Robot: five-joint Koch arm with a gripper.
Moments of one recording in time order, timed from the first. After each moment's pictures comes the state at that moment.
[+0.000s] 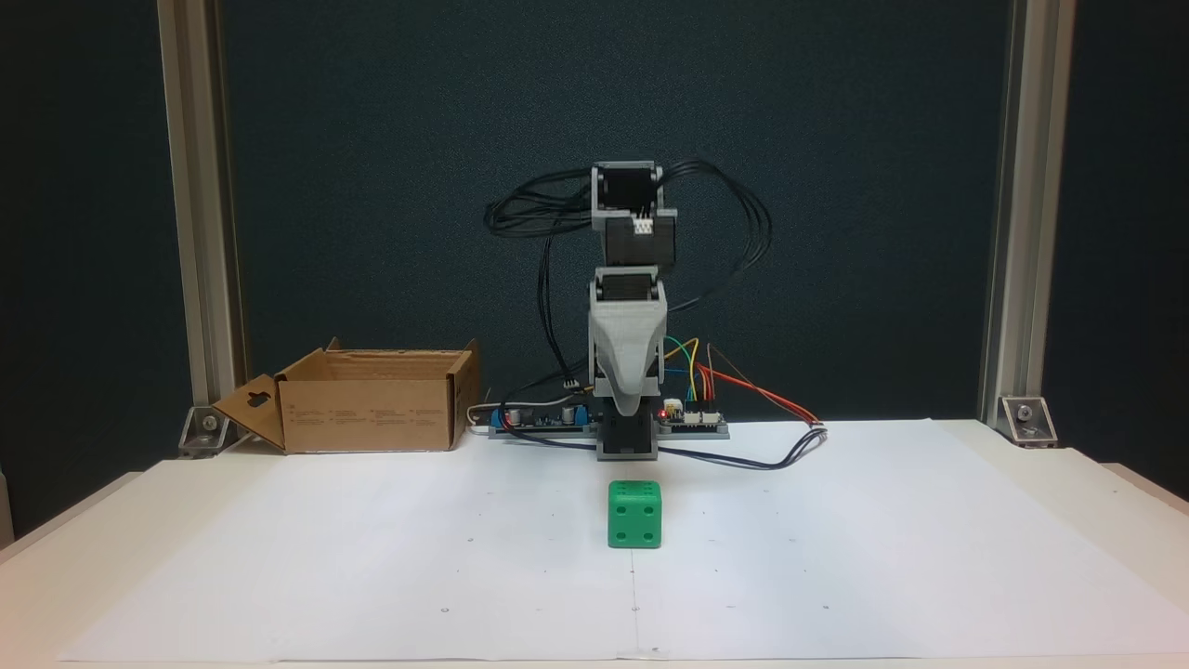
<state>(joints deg) -0.4 109.3 111.5 41.0 -1.9</state>
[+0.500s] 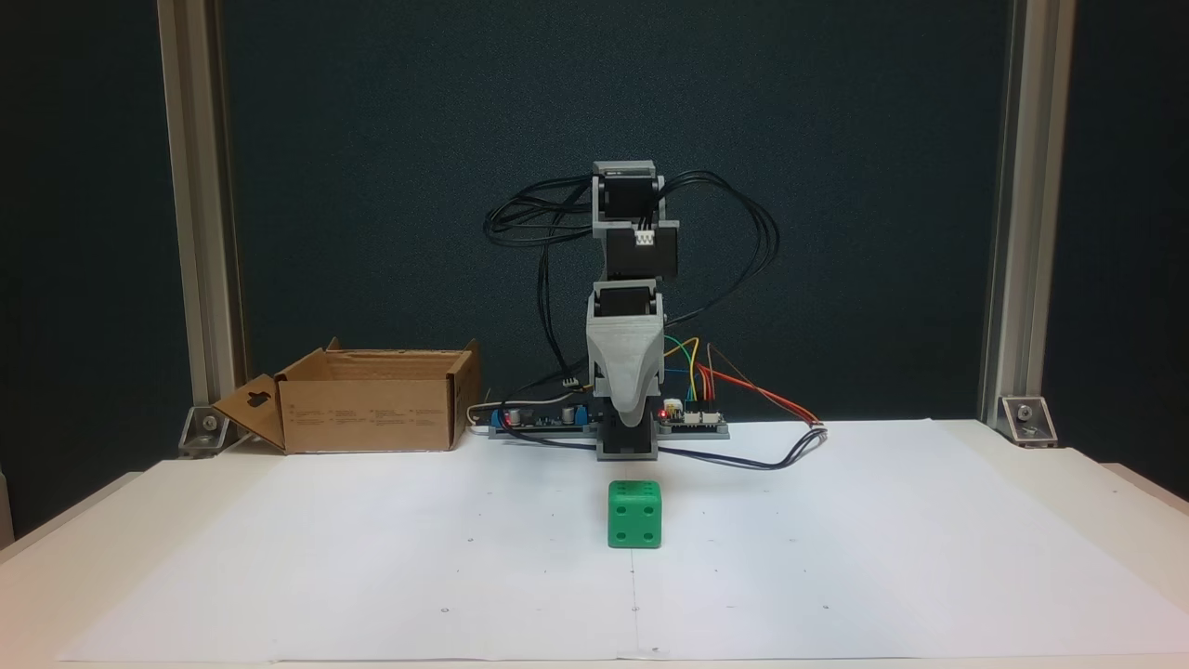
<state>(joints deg) -1.1 106.7 111.5 40.9 3.3</state>
